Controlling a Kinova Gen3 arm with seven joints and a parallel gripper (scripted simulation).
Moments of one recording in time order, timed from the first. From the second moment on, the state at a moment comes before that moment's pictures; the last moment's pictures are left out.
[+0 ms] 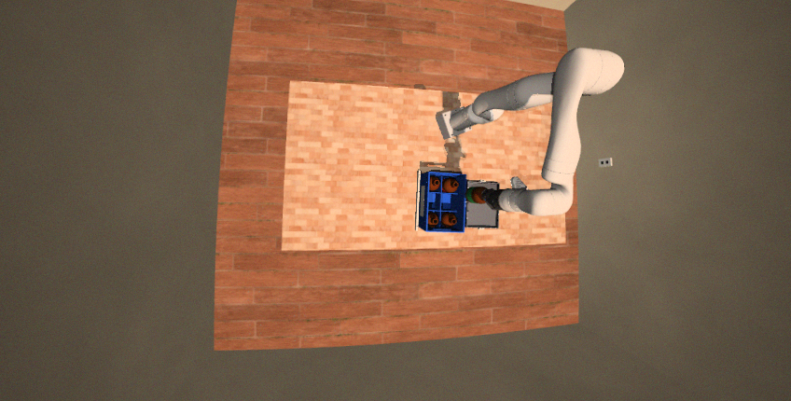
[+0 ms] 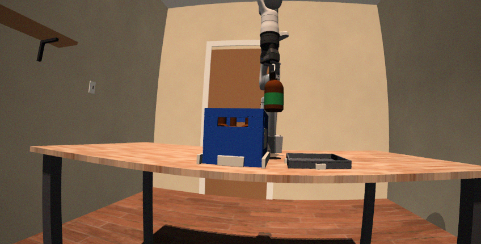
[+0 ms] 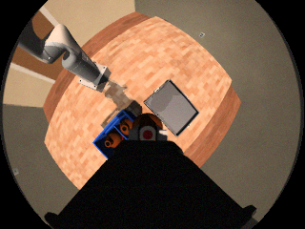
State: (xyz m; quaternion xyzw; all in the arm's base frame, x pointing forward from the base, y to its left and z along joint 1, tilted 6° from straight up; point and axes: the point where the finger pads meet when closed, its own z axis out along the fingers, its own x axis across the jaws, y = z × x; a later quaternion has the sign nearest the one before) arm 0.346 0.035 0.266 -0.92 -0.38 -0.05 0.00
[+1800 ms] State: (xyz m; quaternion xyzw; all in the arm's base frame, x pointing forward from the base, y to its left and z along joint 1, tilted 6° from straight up) arm 0.342 0.124 0.270 -0.92 -0.38 -0.06 0.00
